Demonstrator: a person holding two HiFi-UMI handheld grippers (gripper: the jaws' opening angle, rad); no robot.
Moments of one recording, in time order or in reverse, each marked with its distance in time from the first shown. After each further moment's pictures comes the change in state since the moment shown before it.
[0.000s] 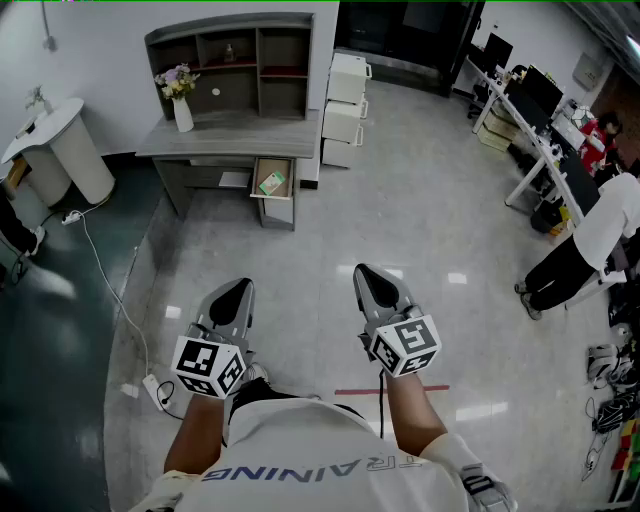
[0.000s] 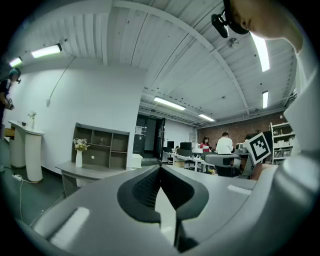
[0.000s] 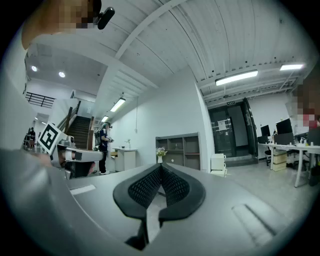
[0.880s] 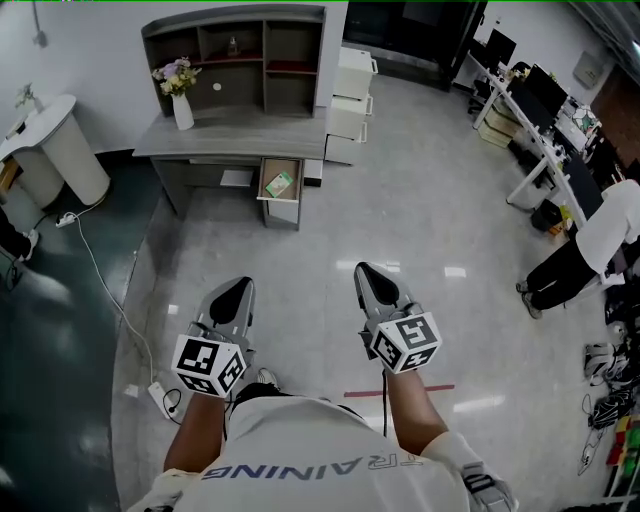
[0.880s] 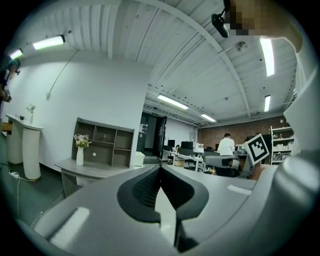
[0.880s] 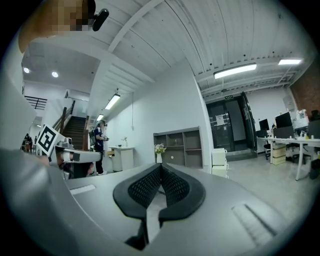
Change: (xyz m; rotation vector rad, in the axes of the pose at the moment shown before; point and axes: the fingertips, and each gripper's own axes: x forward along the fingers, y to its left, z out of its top) left arm 0.027 0.091 -0.002 -0.031 0.025 -0.014; right arm 0.091 0.017 -0.011 0.044 0.039 -0.024
